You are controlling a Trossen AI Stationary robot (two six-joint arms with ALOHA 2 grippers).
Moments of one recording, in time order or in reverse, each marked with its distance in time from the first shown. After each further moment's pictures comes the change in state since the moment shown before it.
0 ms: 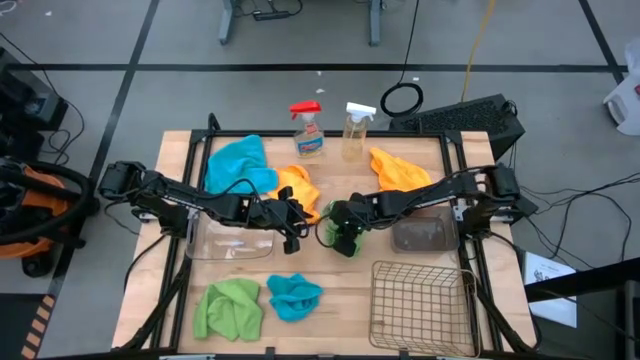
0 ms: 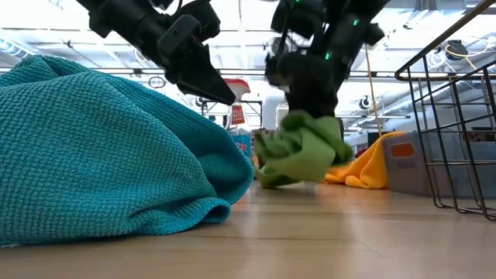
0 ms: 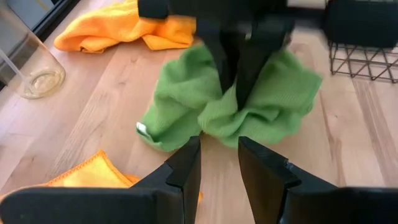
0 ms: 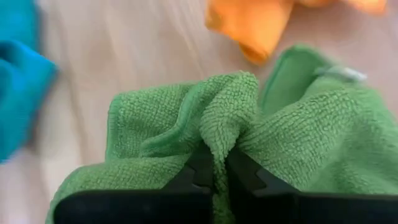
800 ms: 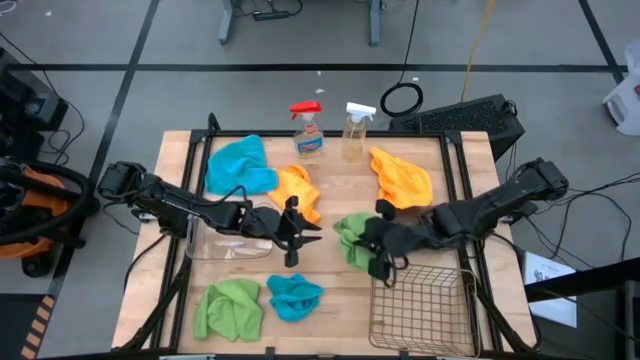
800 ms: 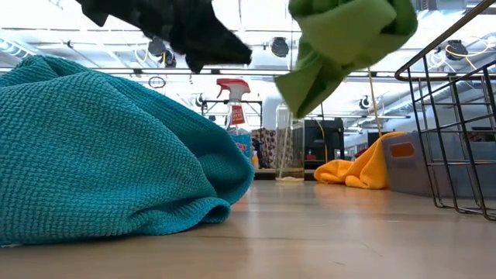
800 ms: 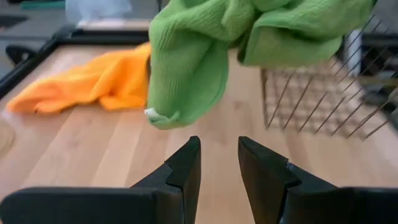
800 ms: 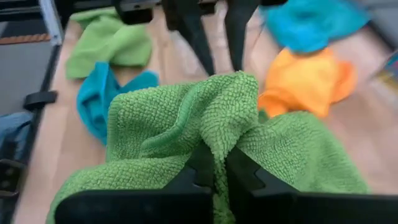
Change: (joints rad) left arm -0.088 -0.001 0.000 0.239 0.034 0.005; right arm 0.355 -0.372 0.003 -0.097 0.390 0.003
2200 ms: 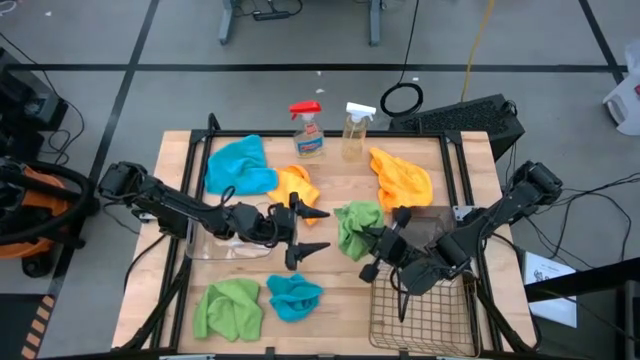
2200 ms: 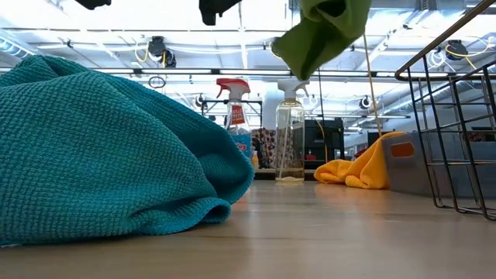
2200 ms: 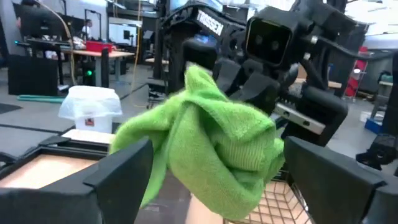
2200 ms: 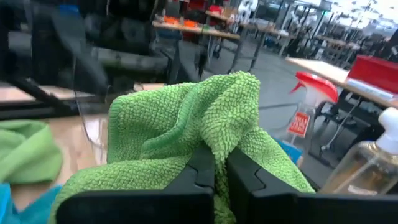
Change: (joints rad) left arm -0.065 0.022 0.001 0.496 -0.049 -0.011; right arm 0.195 0.082 -0.040 0.440 0.726 -0.190
